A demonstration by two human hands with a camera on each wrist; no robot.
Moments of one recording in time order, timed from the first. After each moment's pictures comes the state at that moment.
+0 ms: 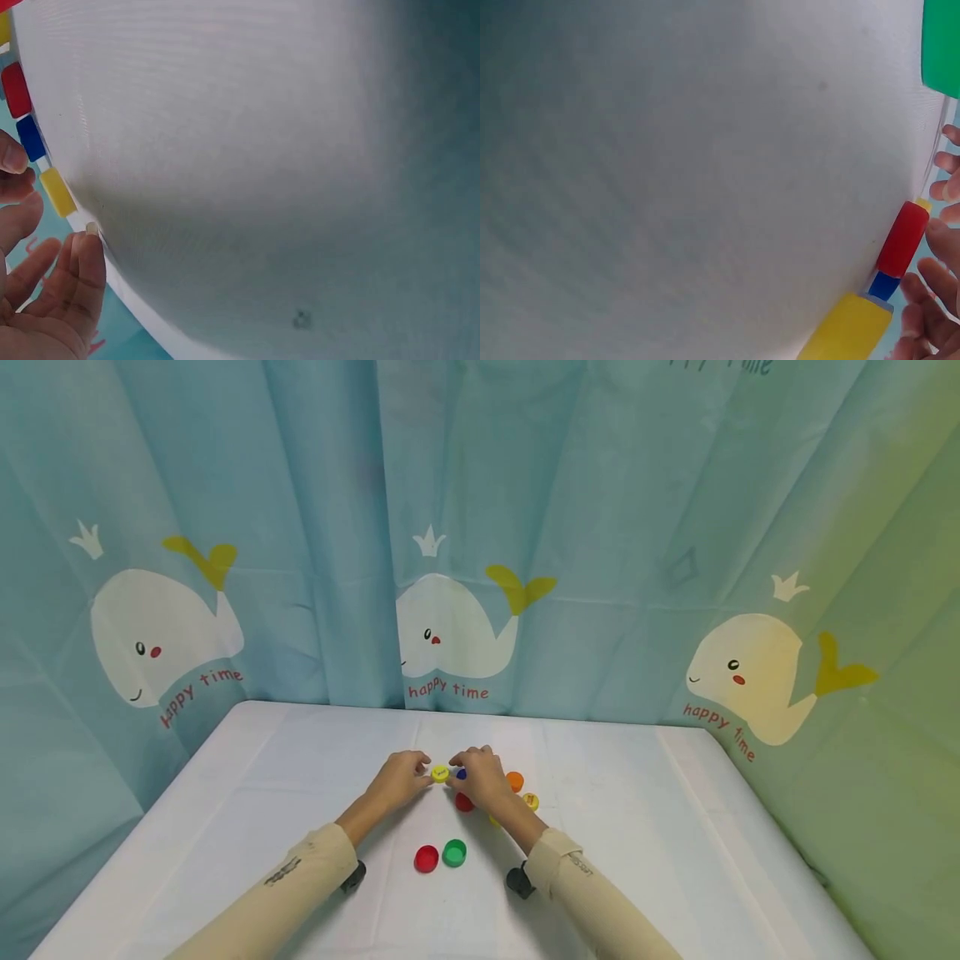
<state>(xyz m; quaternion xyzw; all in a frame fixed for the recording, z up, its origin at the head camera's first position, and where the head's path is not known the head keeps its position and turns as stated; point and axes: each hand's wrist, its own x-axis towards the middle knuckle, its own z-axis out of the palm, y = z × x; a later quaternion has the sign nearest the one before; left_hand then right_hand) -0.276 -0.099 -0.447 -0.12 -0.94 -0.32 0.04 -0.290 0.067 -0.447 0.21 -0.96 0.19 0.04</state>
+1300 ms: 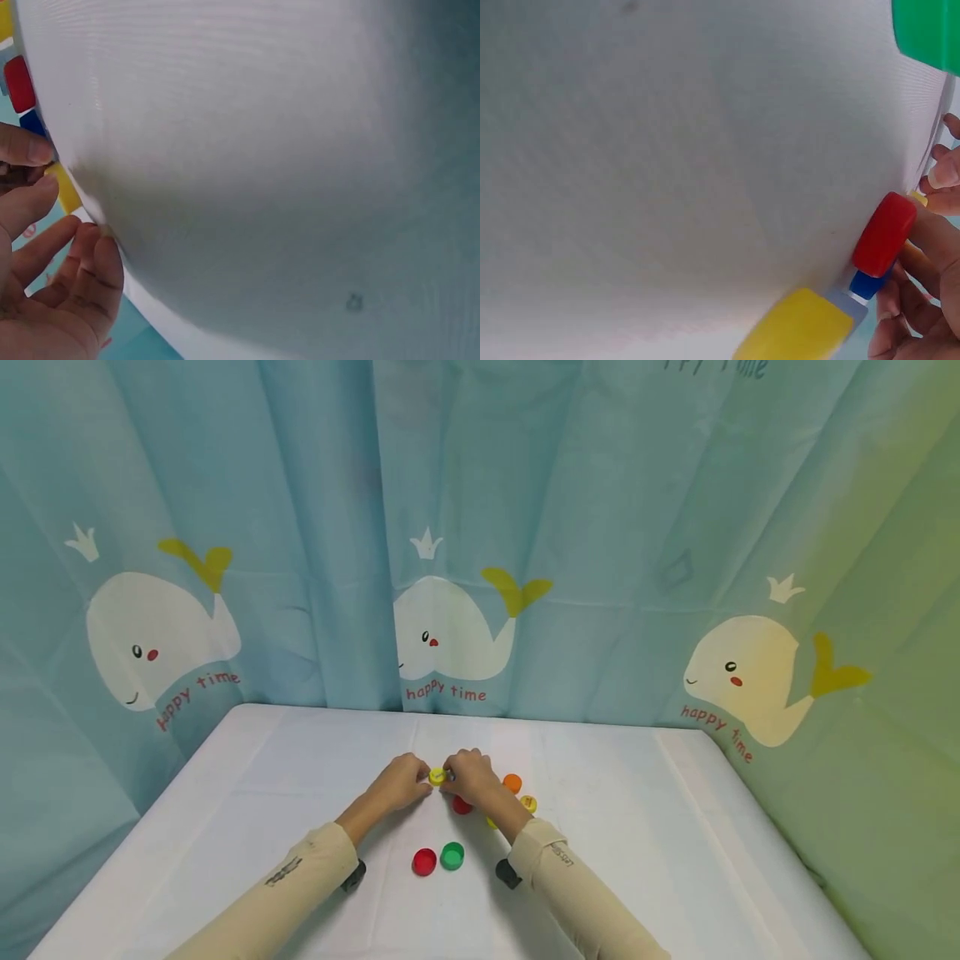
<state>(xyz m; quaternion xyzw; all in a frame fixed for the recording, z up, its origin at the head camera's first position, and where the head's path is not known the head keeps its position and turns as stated) -0.277 -0.096 -0.443 -0.12 -0.95 -0.28 -0.02 -0.297 0.054 -0.440 0.20 -0.97 0.15 -0.03</state>
